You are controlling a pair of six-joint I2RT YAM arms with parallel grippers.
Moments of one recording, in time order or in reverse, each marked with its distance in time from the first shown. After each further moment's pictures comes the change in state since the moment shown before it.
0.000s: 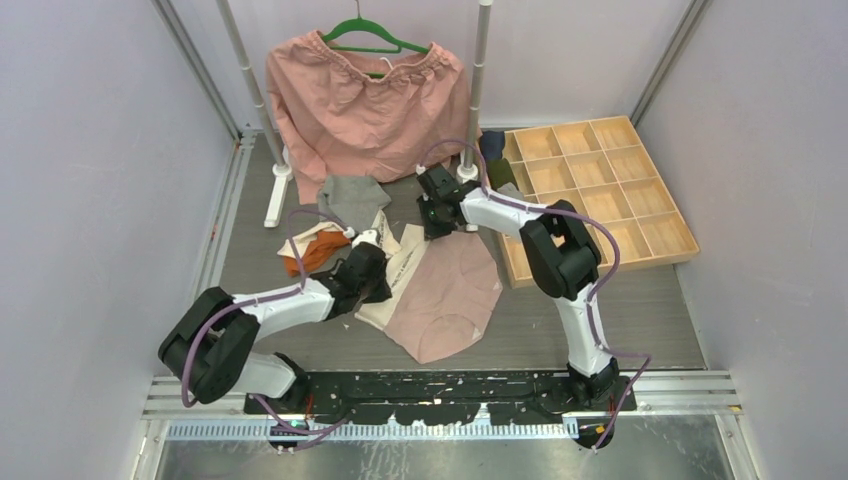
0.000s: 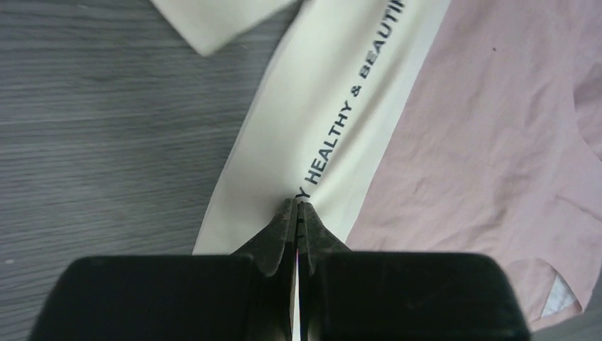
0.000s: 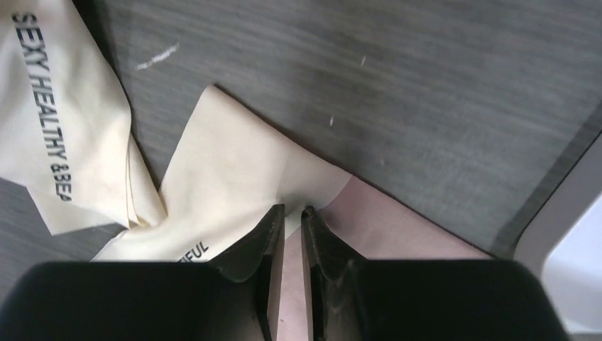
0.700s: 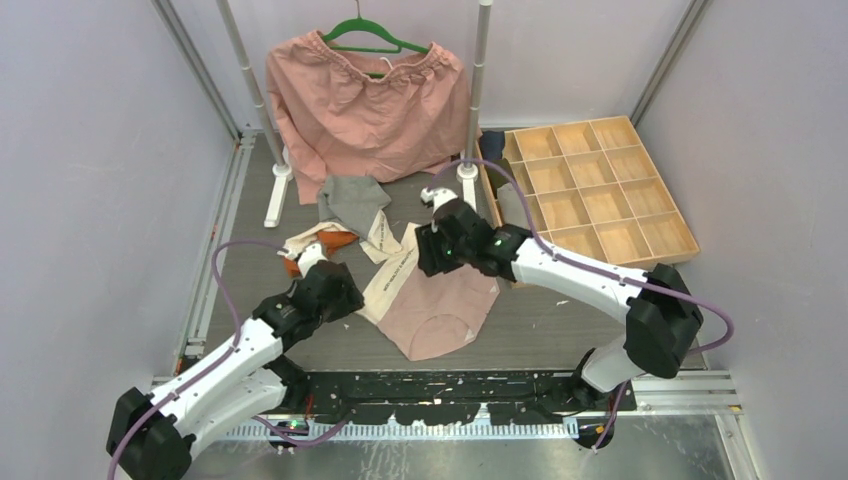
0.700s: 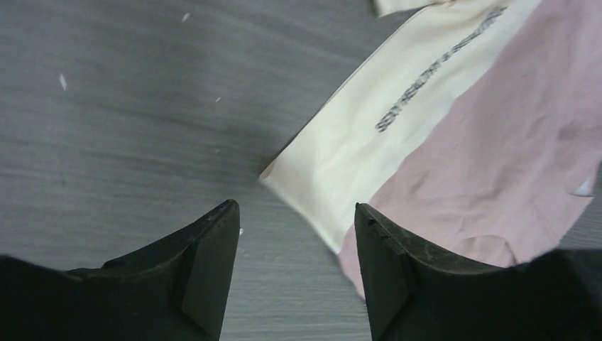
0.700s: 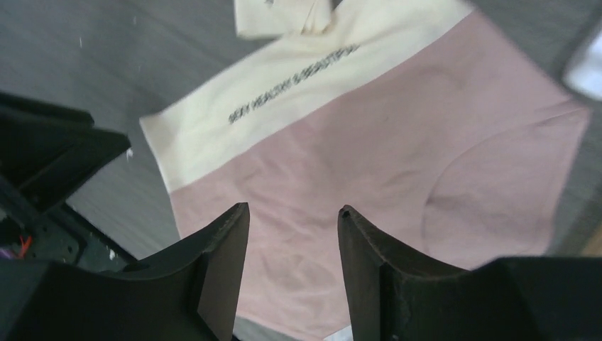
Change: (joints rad) left arm 0.055 -0.541 -0.037 -0.499 -0.170 -0.198; right arm 0.179 -0.628 -0.425 0.077 0.059 0.005
